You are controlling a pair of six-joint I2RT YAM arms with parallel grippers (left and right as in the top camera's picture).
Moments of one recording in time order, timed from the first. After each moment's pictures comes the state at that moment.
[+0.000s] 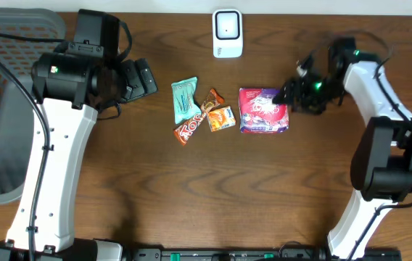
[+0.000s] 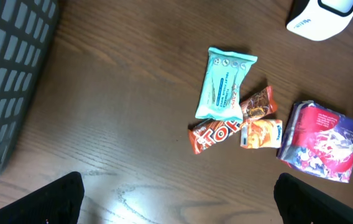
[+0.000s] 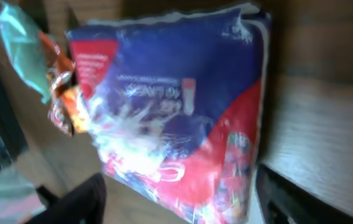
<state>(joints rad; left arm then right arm) -0.17 1.56 1.80 -1.36 -0.01 -0.51 -0.05 2.07 1.55 -1.01 -0.64 0.03</state>
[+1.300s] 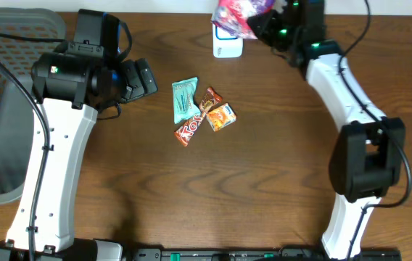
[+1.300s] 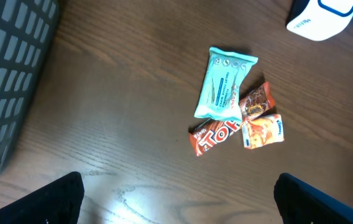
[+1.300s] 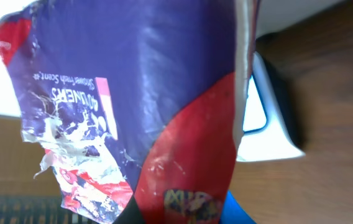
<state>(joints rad) -0.17 1.56 1.80 -1.36 -0.01 -0.51 0.20 2.10 1.72 -0.14 -0.43 0.78</state>
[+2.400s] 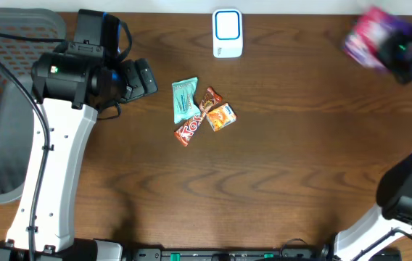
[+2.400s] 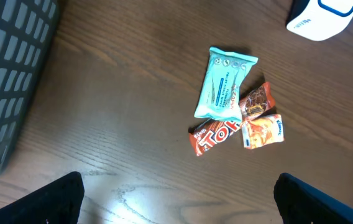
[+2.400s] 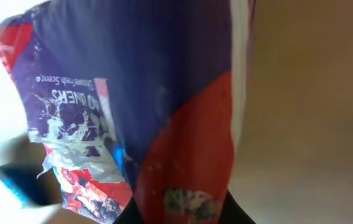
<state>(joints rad) -0.17 1.56 1.80 -1.36 -0.01 -0.51 -0.31 1.91 1.78 -0.79 -0.10 0.51</state>
